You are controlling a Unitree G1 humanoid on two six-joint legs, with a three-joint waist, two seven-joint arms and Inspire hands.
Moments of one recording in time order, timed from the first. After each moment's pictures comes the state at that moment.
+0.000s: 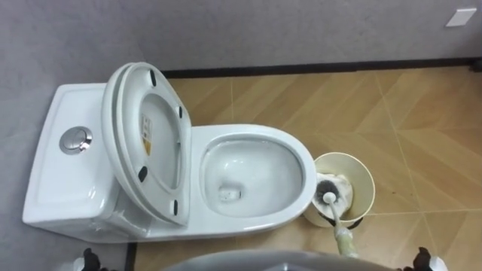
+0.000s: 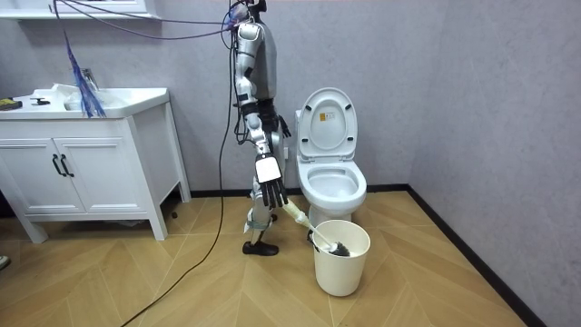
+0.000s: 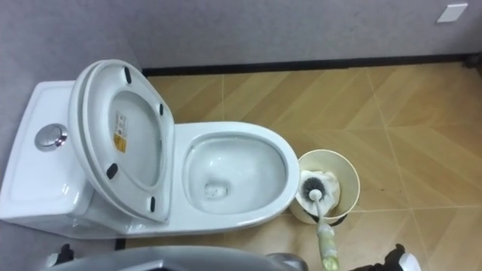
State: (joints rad) left arm 0.27 0.20 0.18 1.00 0.28 0.03 0.26; right arm 0.26 -0.21 -0.19 1.05 -0.31 0.00 -0.39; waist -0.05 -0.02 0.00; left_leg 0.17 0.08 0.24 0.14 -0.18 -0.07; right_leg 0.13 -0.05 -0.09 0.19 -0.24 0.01
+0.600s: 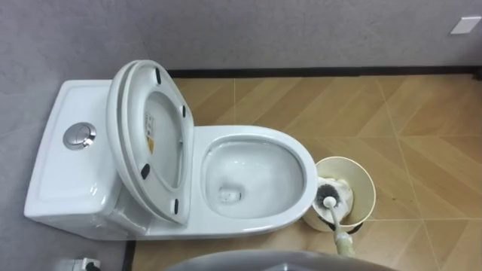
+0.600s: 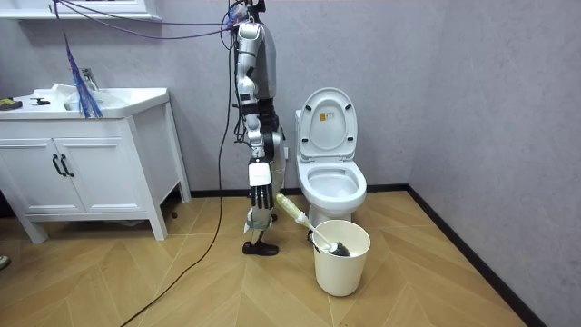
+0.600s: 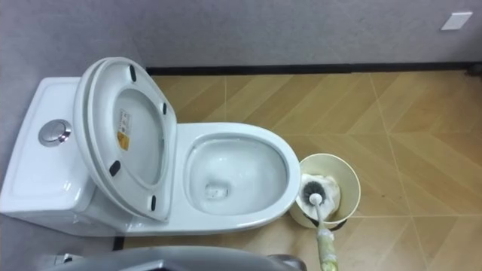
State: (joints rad) left arm 0.30 0.19 0.17 1.01 0.32 0.12 0.22; right arm 0.25 -0.21 -0.15 1.21 -0.19 0.09 -0.16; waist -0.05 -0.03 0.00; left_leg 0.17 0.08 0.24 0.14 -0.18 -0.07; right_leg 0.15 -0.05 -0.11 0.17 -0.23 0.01
